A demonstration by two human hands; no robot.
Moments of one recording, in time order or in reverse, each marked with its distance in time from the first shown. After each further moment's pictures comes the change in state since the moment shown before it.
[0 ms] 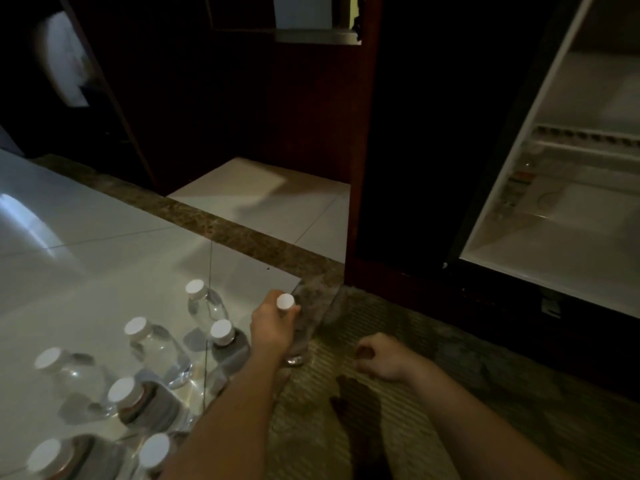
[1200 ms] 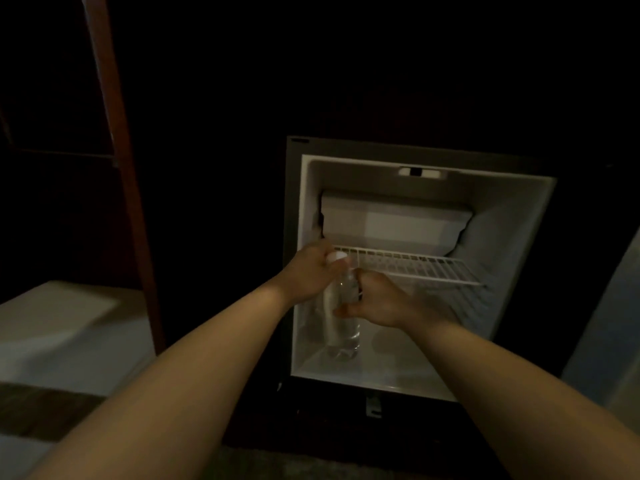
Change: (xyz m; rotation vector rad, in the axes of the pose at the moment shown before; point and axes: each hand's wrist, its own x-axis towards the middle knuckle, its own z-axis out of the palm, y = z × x) left_hand -0.008 0.384 0.125 -0.143 -0.551 0.908; right_hand -0.130 0.068 -0.314 -0.002 0.759 -0.268
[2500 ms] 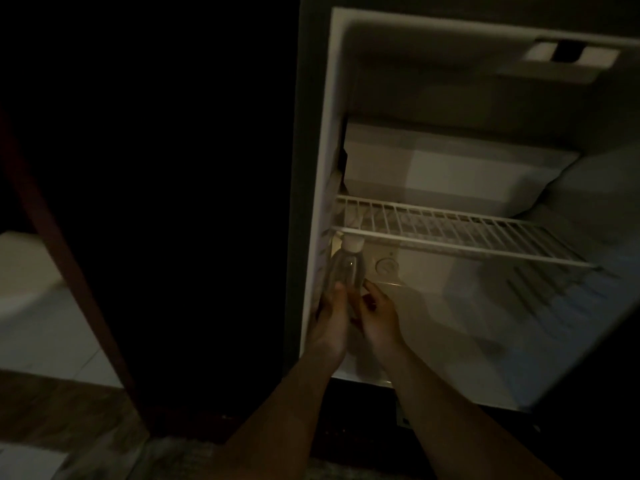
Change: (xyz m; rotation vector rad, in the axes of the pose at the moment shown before) left_hand 0.015 -0.141 0.136 -0.667 0.204 -0.688; right_hand 0.068 0.104 0.133 0.563 0.407 0.433
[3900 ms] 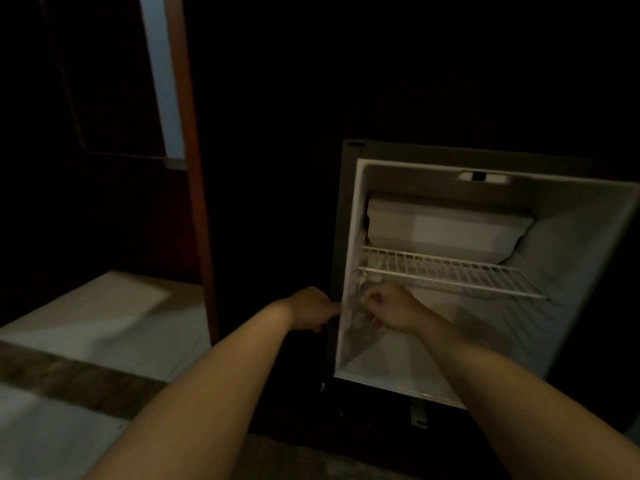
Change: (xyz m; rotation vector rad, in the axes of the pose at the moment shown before) left_hand -0.114 0.138 -0.109 0.839 -0.249 0.060; right_hand -0.057 -0.125 -0.035 -0.595 -0.413 -0.243
